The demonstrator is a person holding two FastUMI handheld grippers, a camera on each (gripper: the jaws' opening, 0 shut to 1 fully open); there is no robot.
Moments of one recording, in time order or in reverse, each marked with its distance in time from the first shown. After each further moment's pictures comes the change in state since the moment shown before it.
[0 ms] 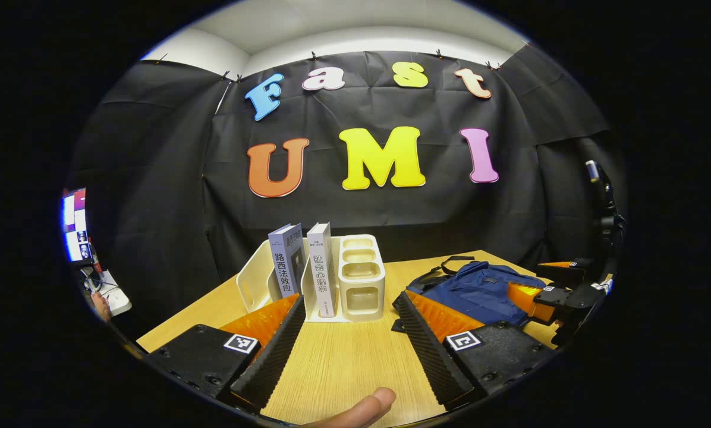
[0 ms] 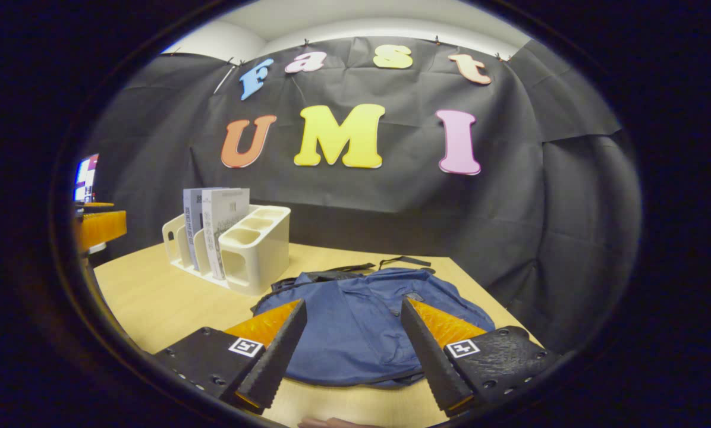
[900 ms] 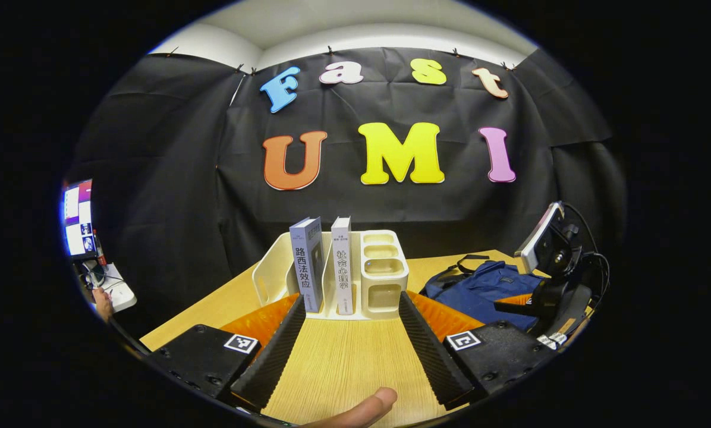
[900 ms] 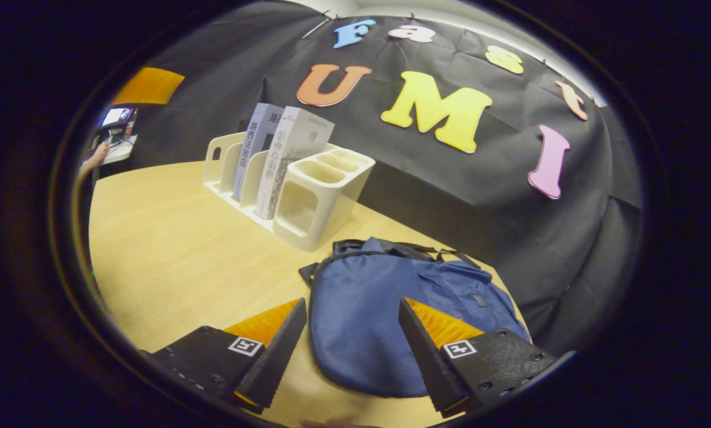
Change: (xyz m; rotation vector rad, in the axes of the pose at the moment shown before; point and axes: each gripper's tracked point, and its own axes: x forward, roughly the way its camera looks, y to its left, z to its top) left arm 0.010 0.039 -0.011 -0.045 0.031 0.048; right arm 0.040 0.123 -0.053 -0.353 0.148 0.132
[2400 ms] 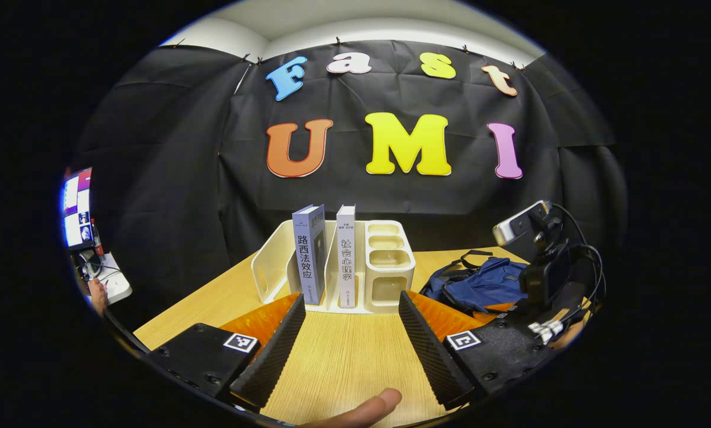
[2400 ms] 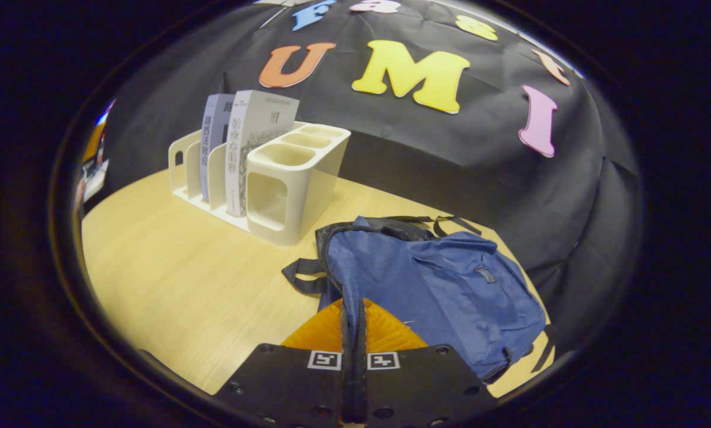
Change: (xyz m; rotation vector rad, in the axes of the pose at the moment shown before) left arm 0.015 0.005 -0.016 -0.022 0.045 0.003; right arm 0.023 -0.020 0.002 0.204 0.149 -0.011
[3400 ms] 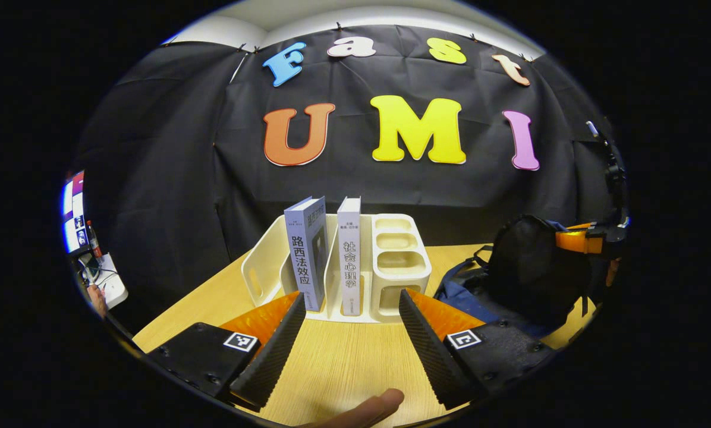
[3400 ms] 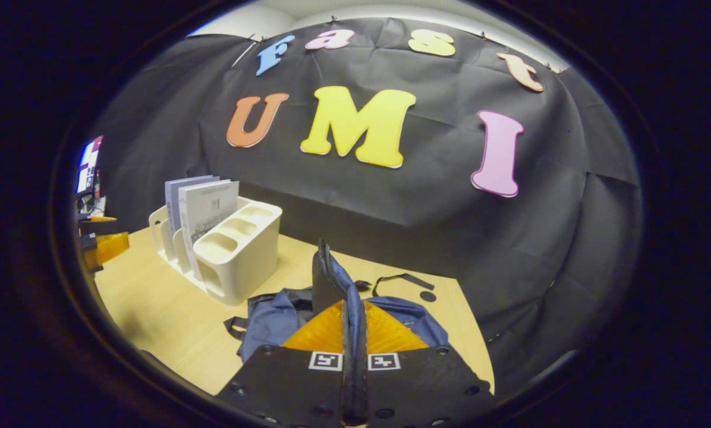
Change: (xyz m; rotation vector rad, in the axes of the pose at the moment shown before) left arm 0.069 0.005 0.018 -0.019 0.065 0.024; right arm -0.049 -0.173 0.127 0.016 -0.235 -0.043
